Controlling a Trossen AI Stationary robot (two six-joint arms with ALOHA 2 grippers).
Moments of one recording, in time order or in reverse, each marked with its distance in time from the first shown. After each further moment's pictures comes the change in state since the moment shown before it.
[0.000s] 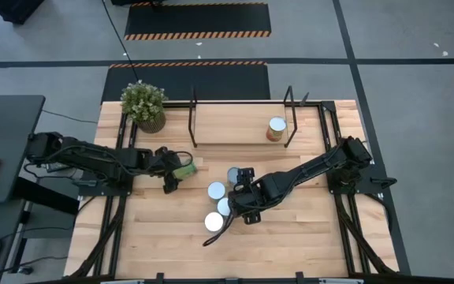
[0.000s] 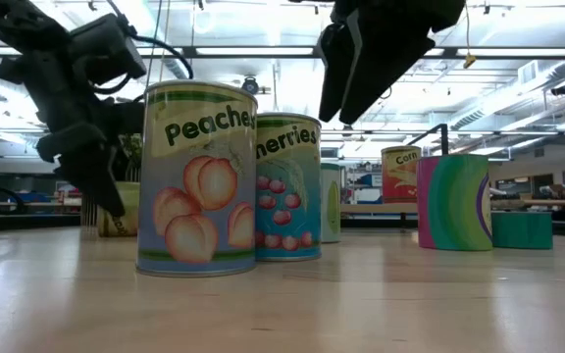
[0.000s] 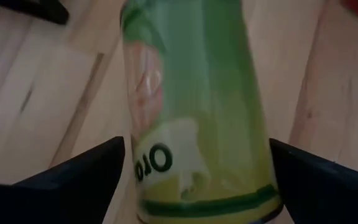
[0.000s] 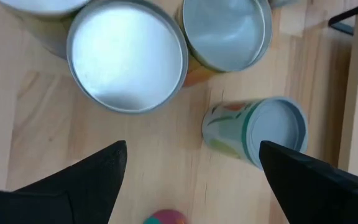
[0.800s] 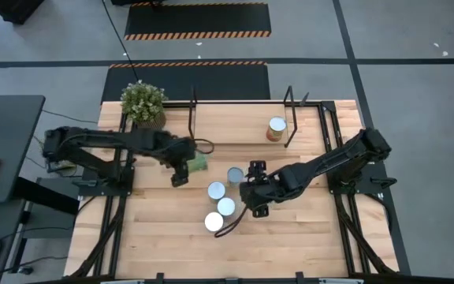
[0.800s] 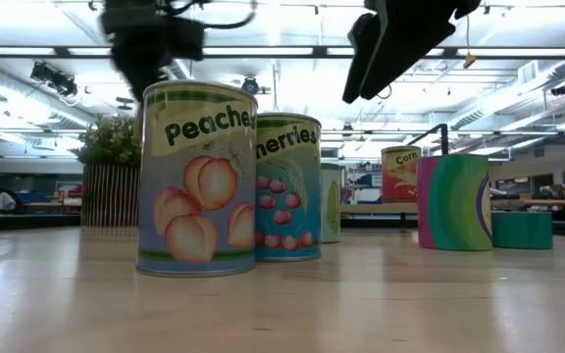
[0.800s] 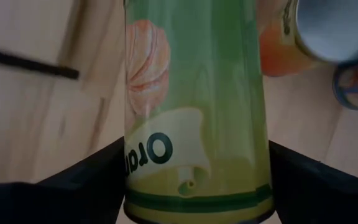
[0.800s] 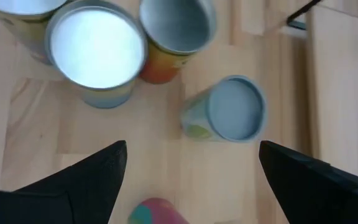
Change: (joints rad) left arm 0.031 0.247 0.730 -0.691 0.114 0.021; right arm 0.000 -0.216 -0.216 0.113 0.058 0.048
